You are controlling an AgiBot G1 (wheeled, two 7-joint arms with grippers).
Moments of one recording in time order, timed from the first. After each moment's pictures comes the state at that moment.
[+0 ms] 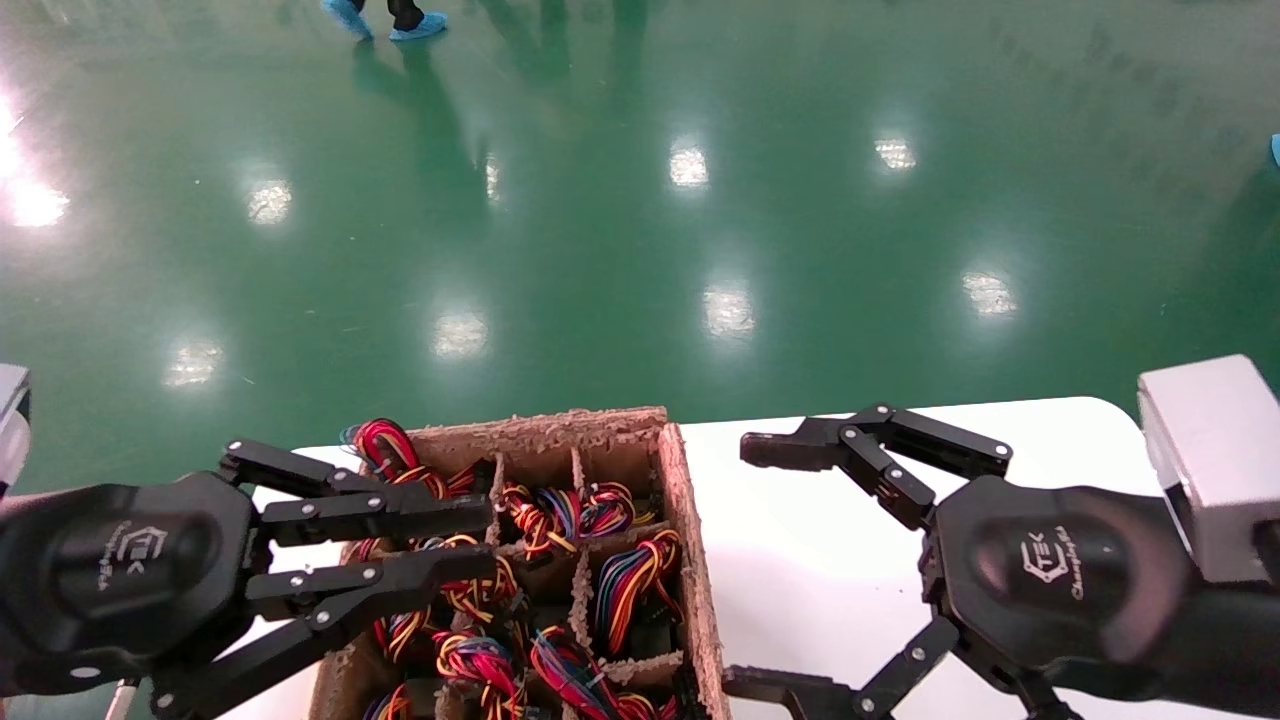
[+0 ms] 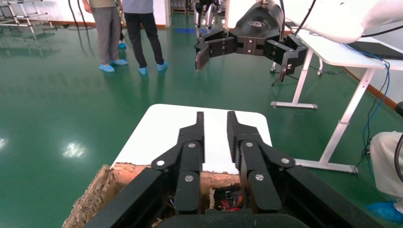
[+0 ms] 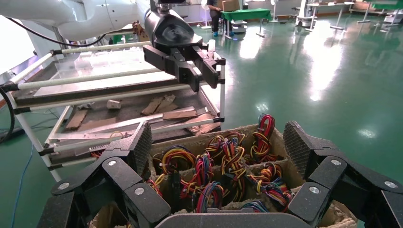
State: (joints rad) left arm -1.10 0.56 0.41 -1.26 0.63 1.44 -0.11; right arm 1.07 -0.62 -0.29 1.28 -0.75 -1.48 0.18
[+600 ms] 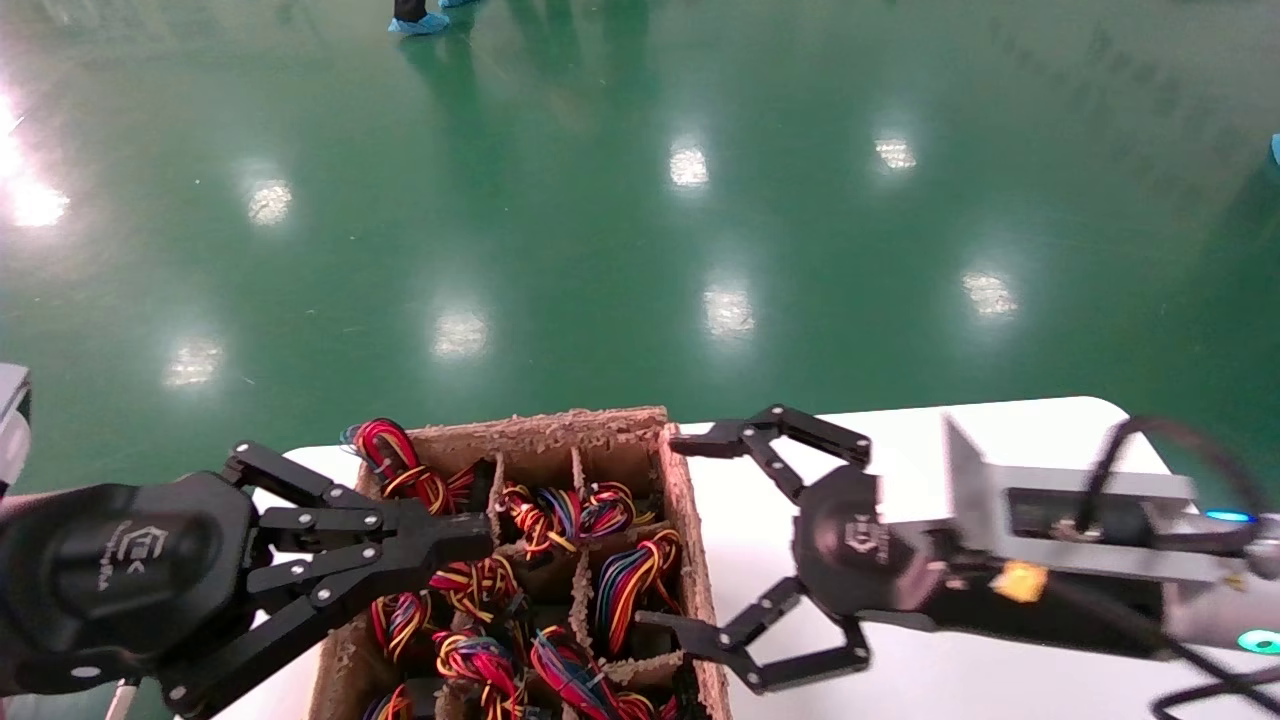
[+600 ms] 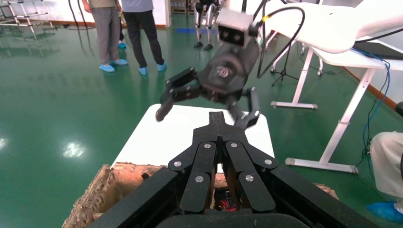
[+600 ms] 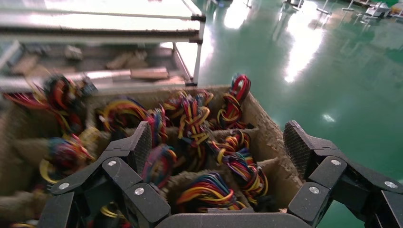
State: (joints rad) left arm -1.10 0.56 0.41 -1.26 0.63 1.44 -0.11; right arm 1.13 -0.75 -0.37 1.28 -1.00 -1.35 0.05
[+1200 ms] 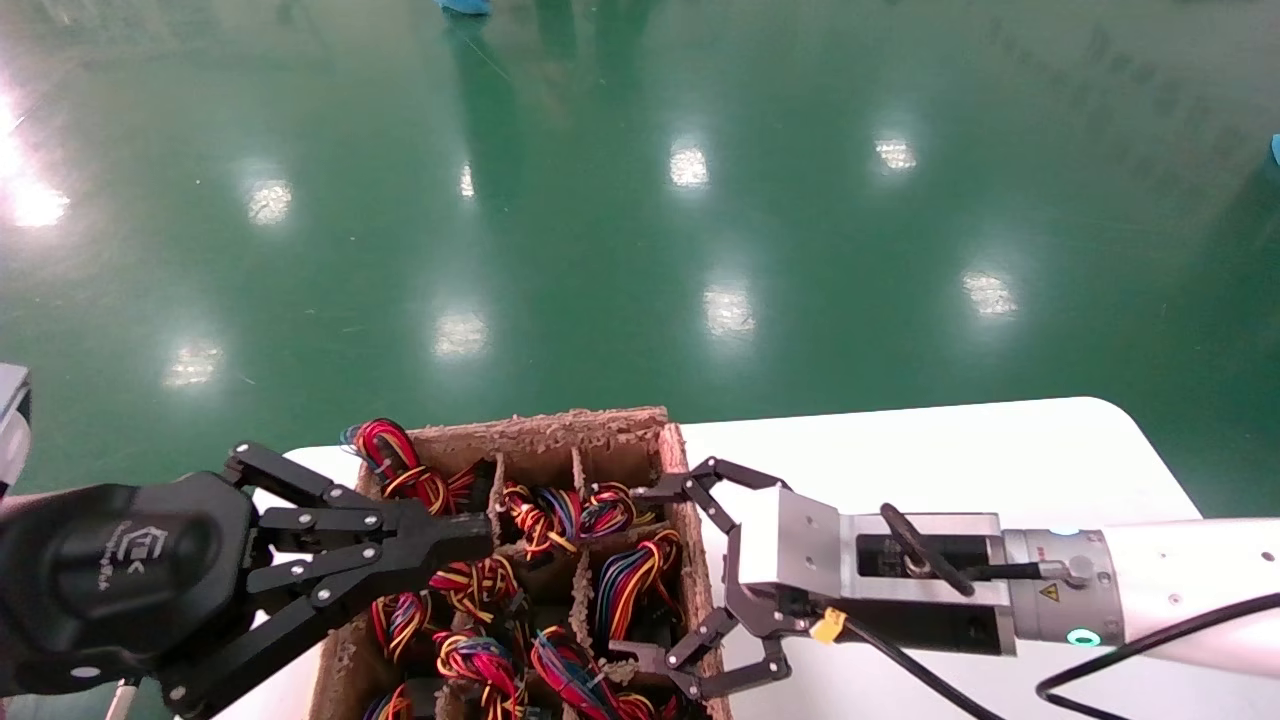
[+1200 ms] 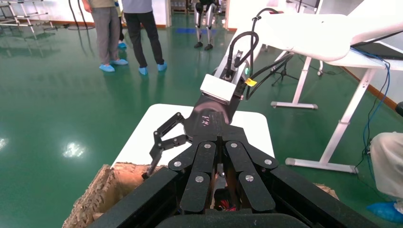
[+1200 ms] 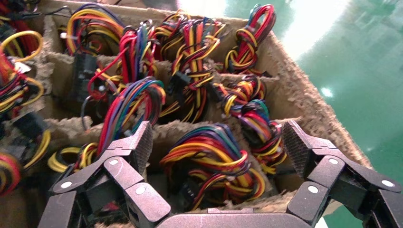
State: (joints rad) left arm -1.10 0.56 0.41 -1.26 0.63 1.44 -0.11; right arm 1.16 -0.84 -0.47 1.26 -1.22 -1.28 -0.02
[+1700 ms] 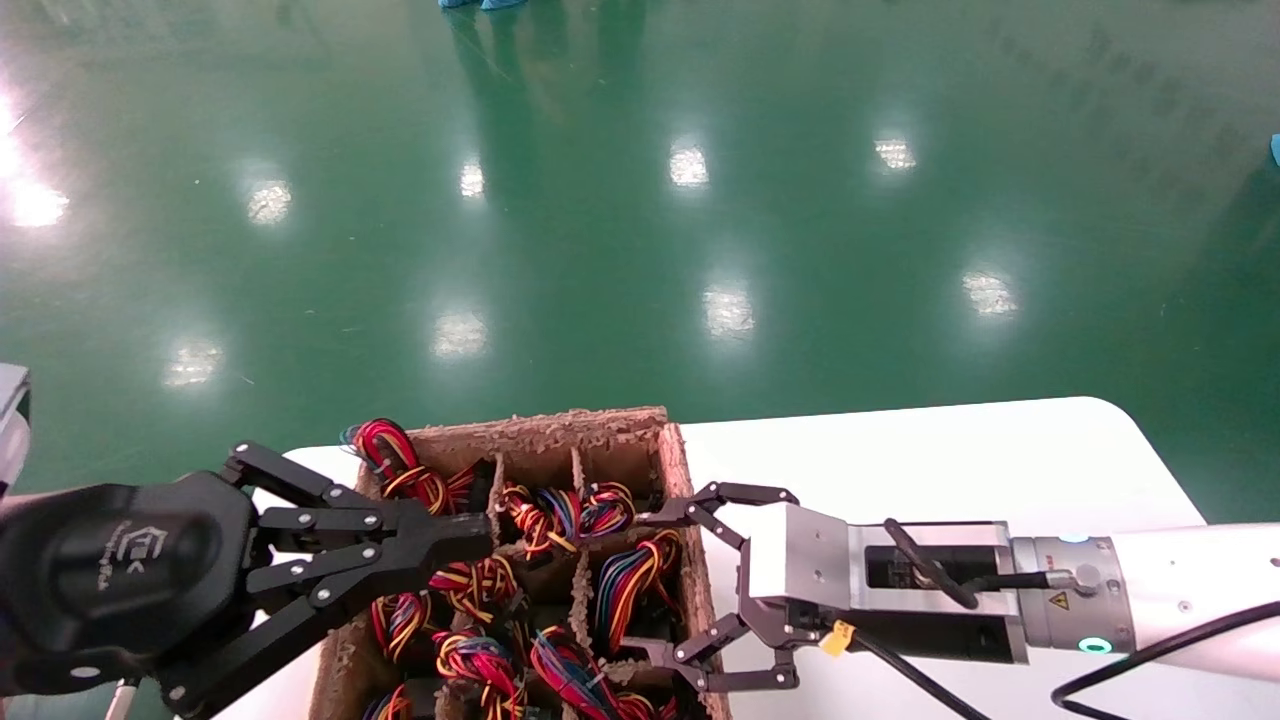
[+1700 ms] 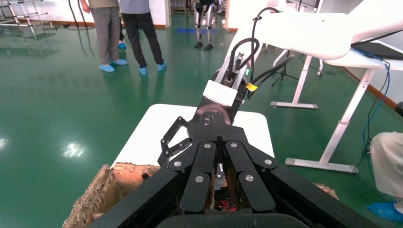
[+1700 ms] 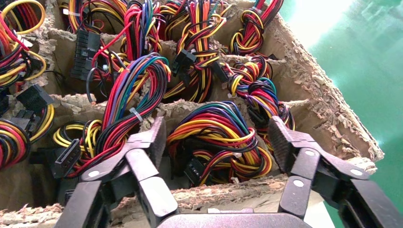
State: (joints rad) left arm -1.10 0.56 0.41 -1.26 0.63 1.44 -0.11; right arm 1.16 -0.84 -0.48 1.25 -1.25 -1.28 -0.03
